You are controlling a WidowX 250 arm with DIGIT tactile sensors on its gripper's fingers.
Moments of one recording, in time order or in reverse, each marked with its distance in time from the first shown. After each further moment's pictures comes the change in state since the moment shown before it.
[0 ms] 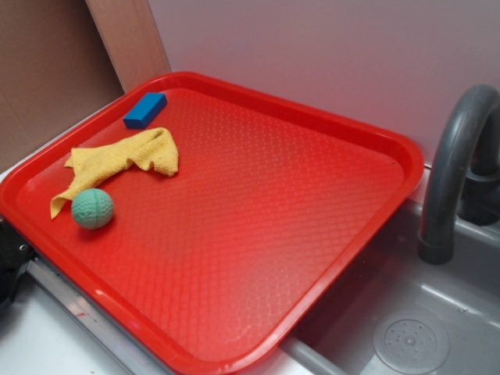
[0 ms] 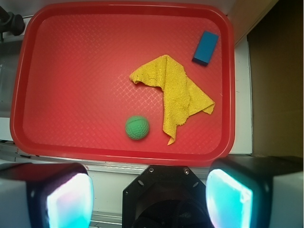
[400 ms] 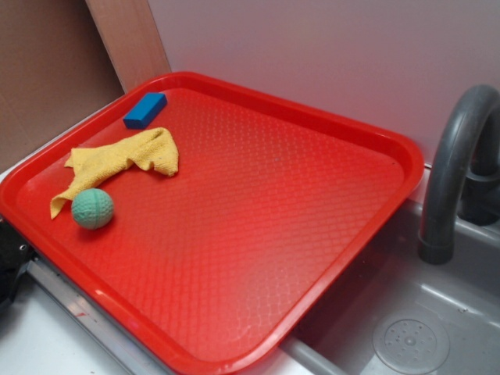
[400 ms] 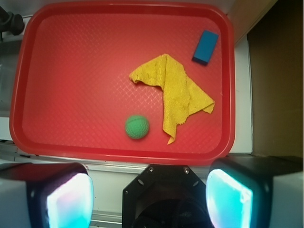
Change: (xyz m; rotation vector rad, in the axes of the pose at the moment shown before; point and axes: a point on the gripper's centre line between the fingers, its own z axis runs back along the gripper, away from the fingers) arm -0.002 0.000 -0.004 0.002 0.012 0.008
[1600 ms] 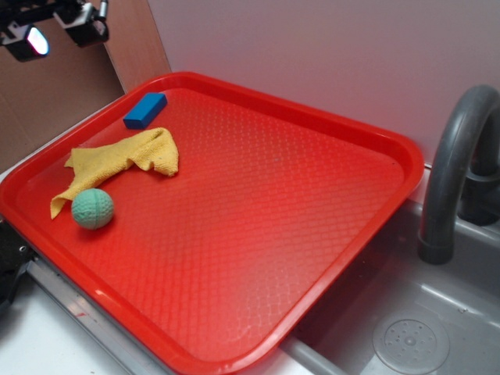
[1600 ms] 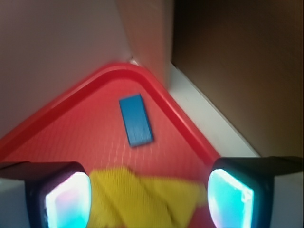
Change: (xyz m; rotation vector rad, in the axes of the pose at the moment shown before) arm 0.111 0.096 -0.105 0.094 -0.247 0.663
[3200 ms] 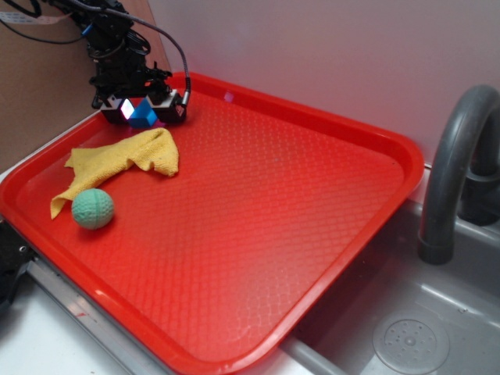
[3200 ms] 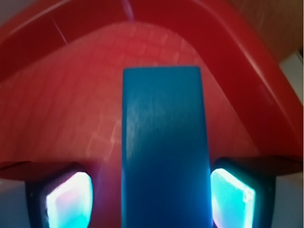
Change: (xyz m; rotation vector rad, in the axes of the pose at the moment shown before) arm 0.006 -0.026 -0.128 0.014 0.115 -0.124
